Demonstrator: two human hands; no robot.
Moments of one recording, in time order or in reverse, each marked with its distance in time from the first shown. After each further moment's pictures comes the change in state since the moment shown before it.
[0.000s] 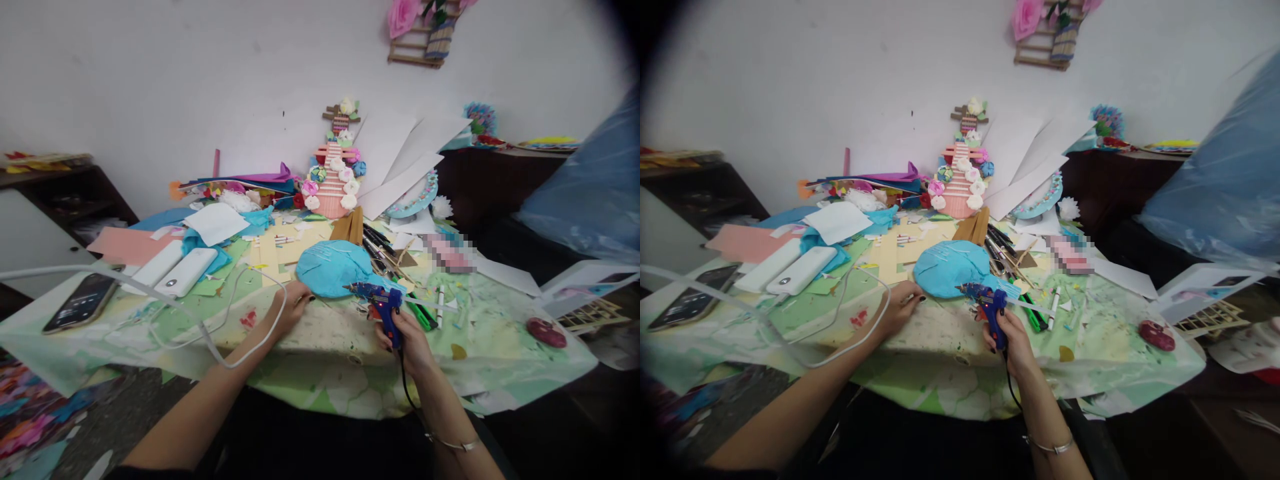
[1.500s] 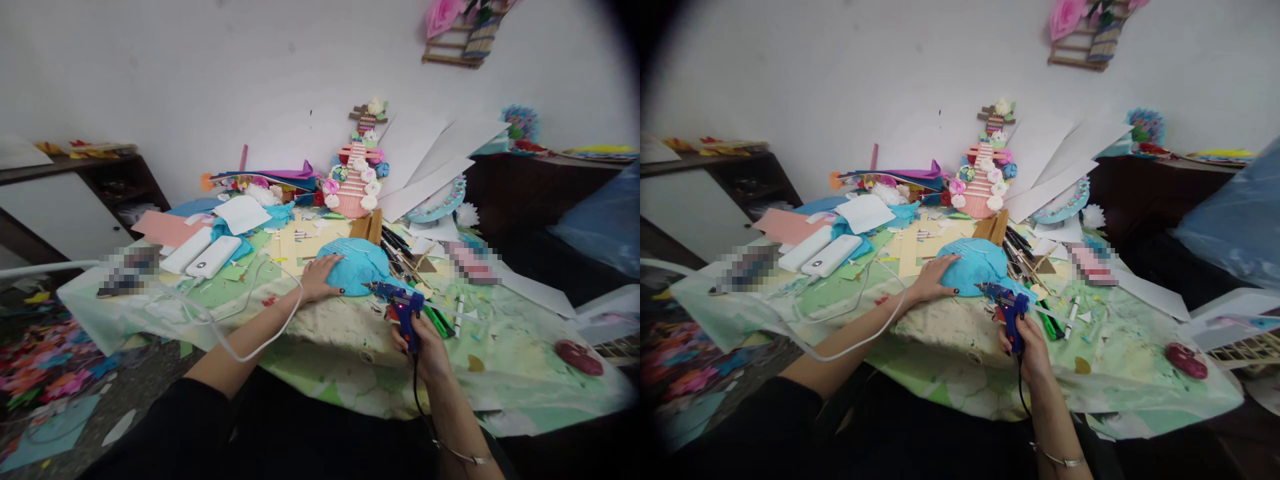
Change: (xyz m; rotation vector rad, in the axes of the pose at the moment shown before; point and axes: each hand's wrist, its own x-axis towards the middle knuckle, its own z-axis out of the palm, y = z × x) left_hand 0.050 -0.011 0.015 0.155 -0.394 -0.233; right_hand -0.005 -0.002 0.005 -0.017 0.057 -0.034
